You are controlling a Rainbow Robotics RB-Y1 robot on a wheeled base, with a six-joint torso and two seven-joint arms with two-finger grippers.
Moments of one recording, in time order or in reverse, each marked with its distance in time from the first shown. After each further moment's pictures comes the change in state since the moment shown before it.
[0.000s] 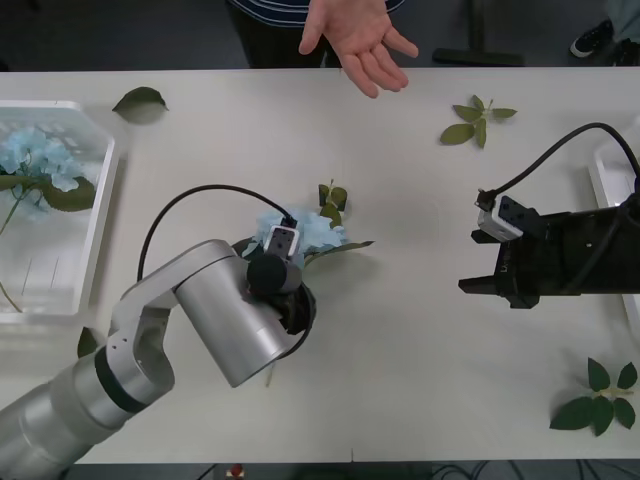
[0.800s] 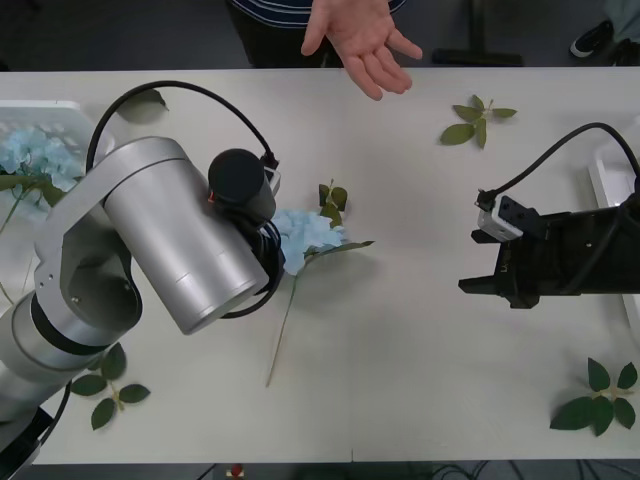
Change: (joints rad) right arm 0.000 0.000 0.000 0.000 0.000 0.000 0.000; left arm -0.164 0.058 0.131 -0.272 0.132 0.455 -0.122
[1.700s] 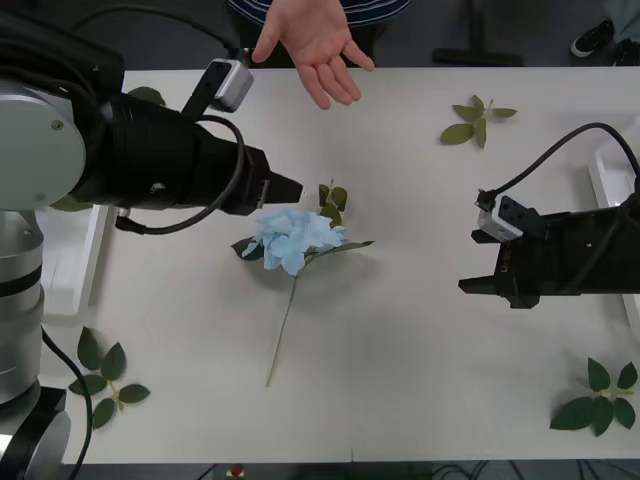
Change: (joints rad) right arm 0.000 0.000 0.000 0.000 0.000 0.000 0.000; left arm 0.050 -0.142 0.621 0.007 0.512 -0.154 -0.384
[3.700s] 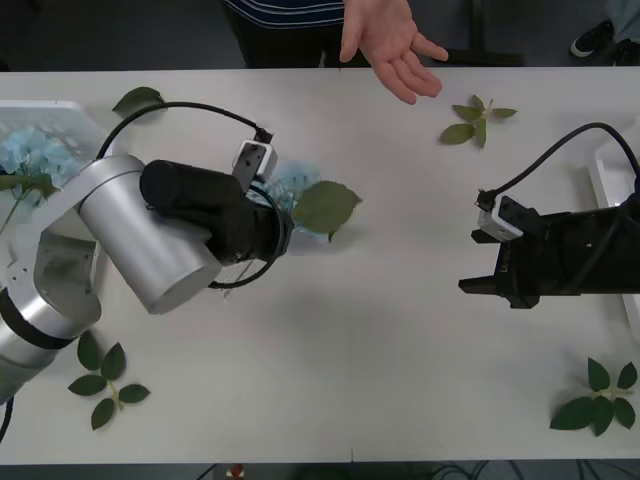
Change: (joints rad) right arm 0.000 0.000 0.000 0.000 0.000 0.000 0.000; left arm 0.021 0.264 -0.553 0.134 -0.388 -0.443 0.369
